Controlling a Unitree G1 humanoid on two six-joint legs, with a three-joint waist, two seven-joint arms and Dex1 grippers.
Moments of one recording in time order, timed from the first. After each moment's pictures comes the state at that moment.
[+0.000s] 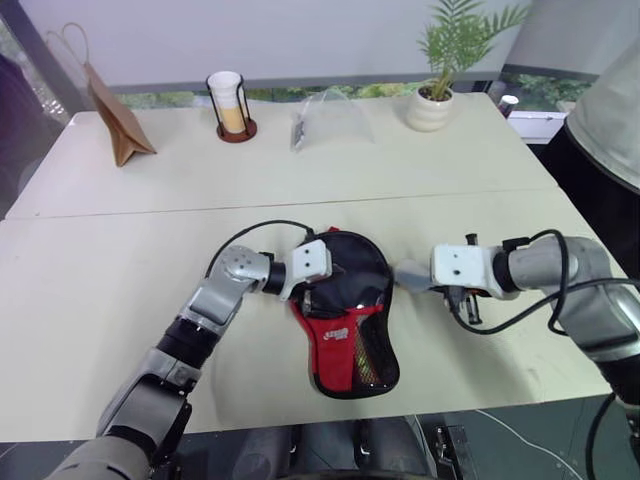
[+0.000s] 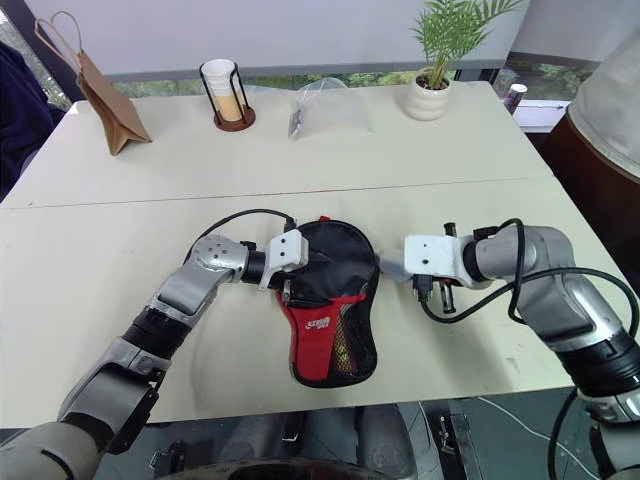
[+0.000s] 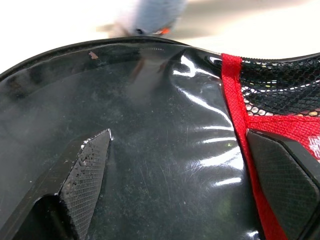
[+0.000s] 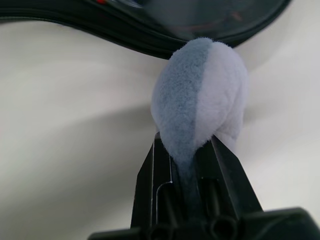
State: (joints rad) left arm -0.58 0.36 -0.38 0.23 -0.05 0.21 -1.15; right arm -0.34 -1.01 0.19 -0.33 -0.21 0.26 1.24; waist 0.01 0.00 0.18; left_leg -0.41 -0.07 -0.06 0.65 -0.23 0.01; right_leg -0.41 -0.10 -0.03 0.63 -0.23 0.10
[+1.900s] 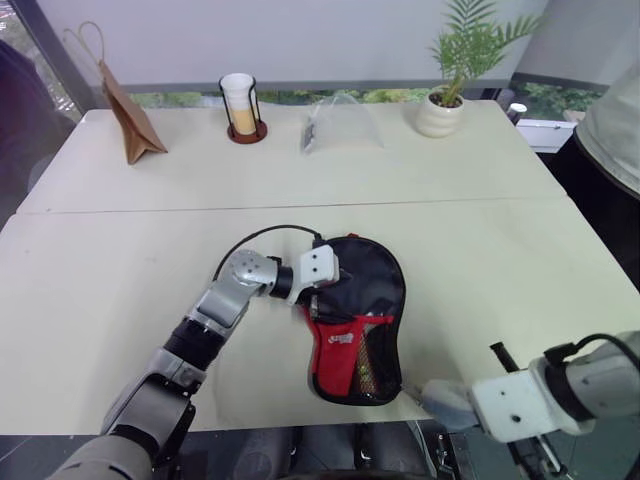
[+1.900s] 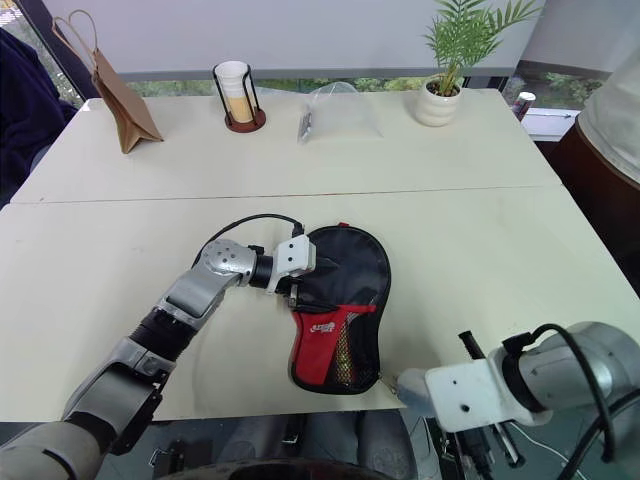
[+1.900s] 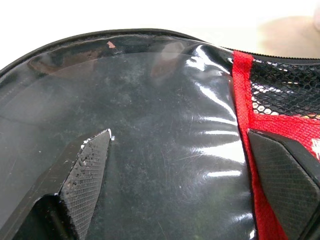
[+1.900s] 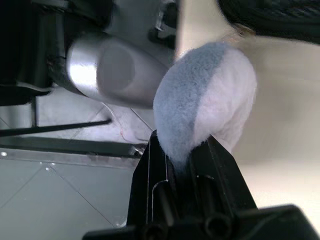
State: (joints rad) left arm -0.58 0.35 -0.42 0.25 -0.06 0.19 -1.13; right arm 0.38 -1.29 -0.28 -0.82 0.03 0.24 1.37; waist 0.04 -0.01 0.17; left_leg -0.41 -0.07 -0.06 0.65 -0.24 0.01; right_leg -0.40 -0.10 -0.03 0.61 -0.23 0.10
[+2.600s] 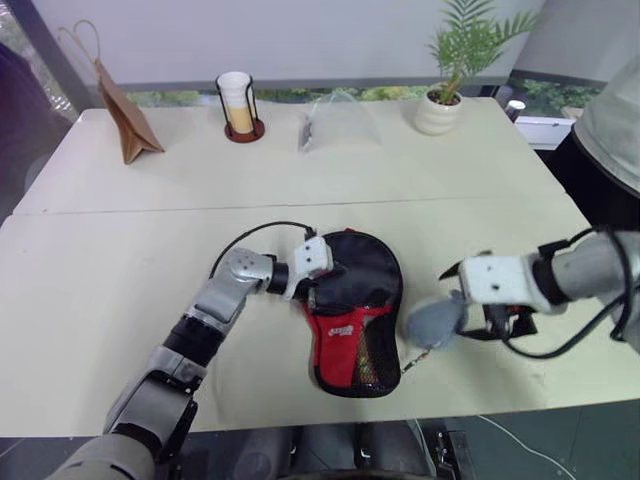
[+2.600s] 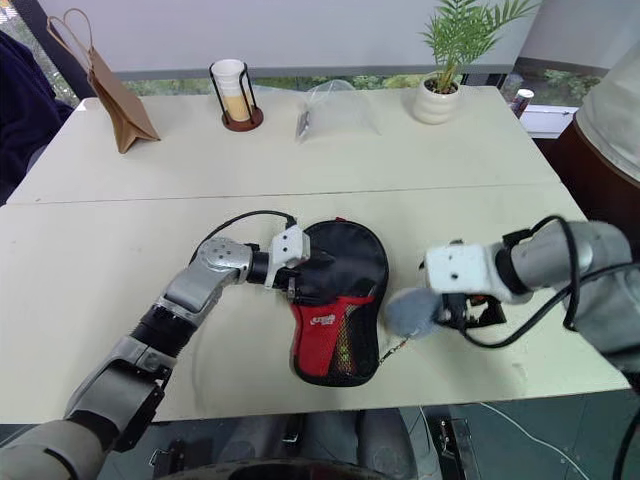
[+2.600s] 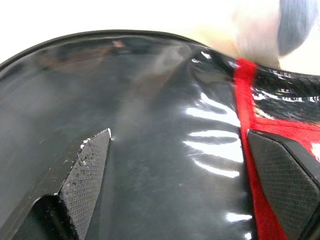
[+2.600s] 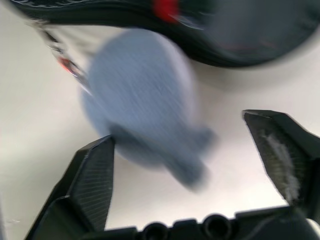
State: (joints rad) left arm -0.59 0.36 -0.30 0.27 -0.16 0.30 -1.08; right arm -0.35 -1.25 0.05 -0.40 0.06 0.33 1.36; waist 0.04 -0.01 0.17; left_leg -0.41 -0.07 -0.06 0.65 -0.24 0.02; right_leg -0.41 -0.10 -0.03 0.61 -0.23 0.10
